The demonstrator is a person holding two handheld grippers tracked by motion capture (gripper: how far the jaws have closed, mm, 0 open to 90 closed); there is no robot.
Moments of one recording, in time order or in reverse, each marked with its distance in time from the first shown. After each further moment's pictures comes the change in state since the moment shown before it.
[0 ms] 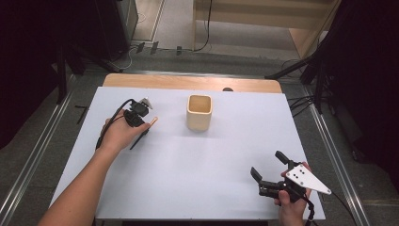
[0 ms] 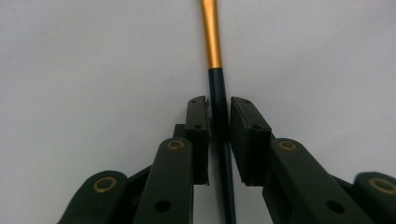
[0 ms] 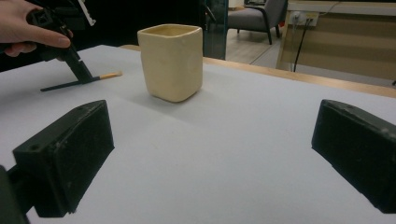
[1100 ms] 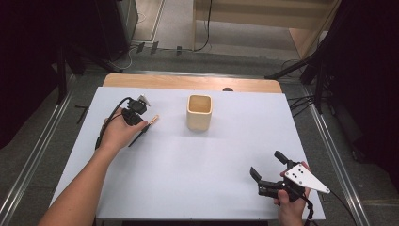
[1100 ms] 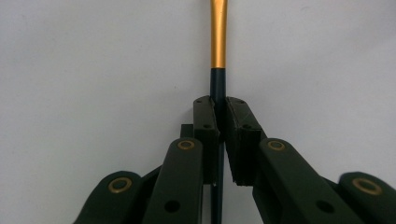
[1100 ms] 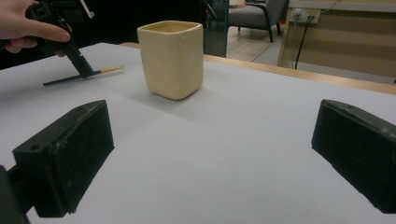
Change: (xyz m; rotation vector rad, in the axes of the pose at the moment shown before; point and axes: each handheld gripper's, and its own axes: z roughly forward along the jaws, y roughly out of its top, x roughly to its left) left arm 0.010 -0.001 -0.007 -0.062 -0.050 -0.046; right arm 0.000 -0.002 0.002 0.008 0.002 0.002
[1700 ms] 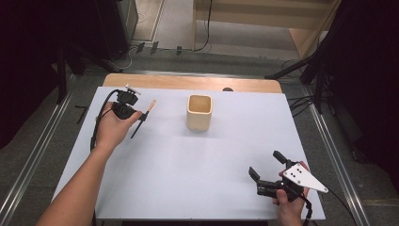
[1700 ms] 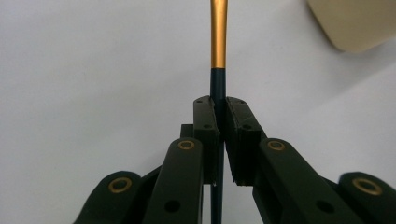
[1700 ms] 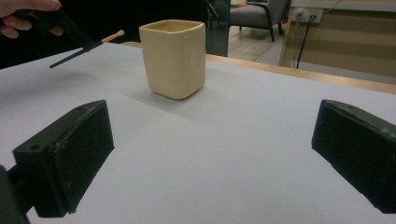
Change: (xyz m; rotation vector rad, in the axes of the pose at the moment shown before) left arm 0.009 -0.006 -0.040 -0.261 -0.059 -0.074; right arm 0.002 0.000 0.003 0.002 0.005 -0.005
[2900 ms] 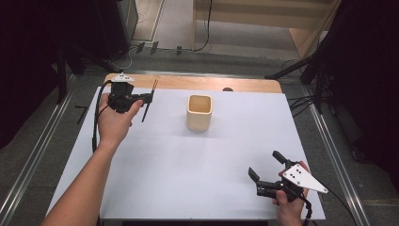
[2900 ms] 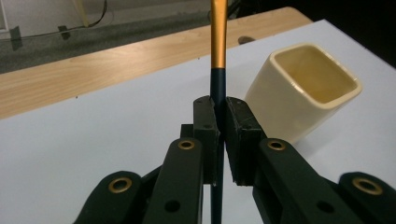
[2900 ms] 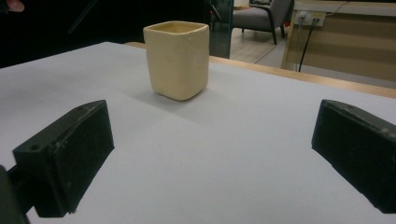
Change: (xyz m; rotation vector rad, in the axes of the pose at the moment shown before) left arm -0.029 0.010 -0.047 -0.415 -0.060 0.023; right arm 0.001 0.000 -0.001 -0.005 0.009 -0.012
